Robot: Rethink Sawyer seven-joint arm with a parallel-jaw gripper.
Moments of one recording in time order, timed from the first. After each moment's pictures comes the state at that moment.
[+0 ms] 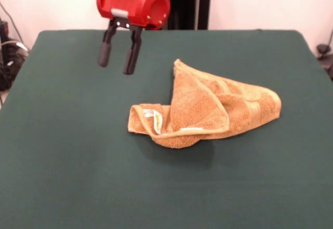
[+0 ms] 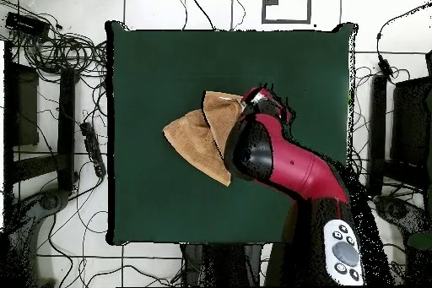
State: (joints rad) arm -0.18 -0.68 -0.15 1.71 0.11 -0.07 2.15
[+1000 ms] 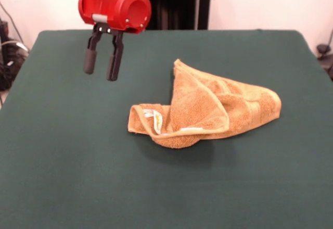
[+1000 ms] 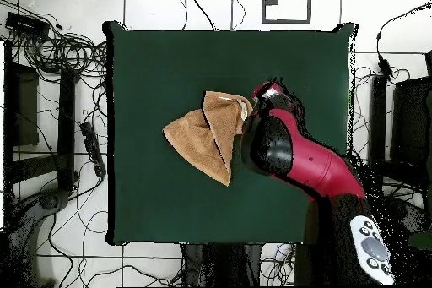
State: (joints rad) arm -0.31 -0.69 -0.03 1.72 0.08 -0.07 2.15
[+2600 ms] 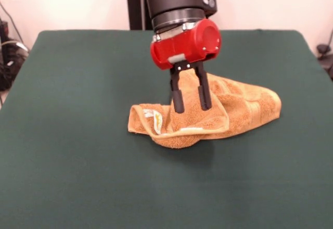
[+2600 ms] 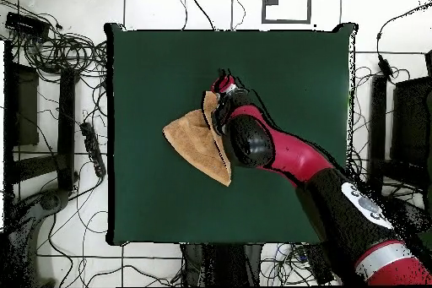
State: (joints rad) arm -0.61 -0.58 0.51 1.84 -0.04 -0.20 2.15
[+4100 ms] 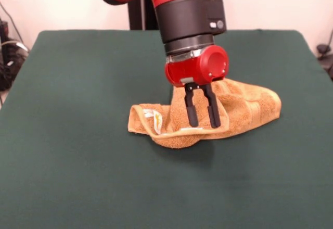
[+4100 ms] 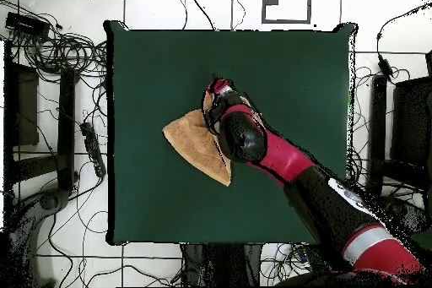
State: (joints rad) arm -0.60 -0.48 0.52 1.84 0.09 -0.20 2.15
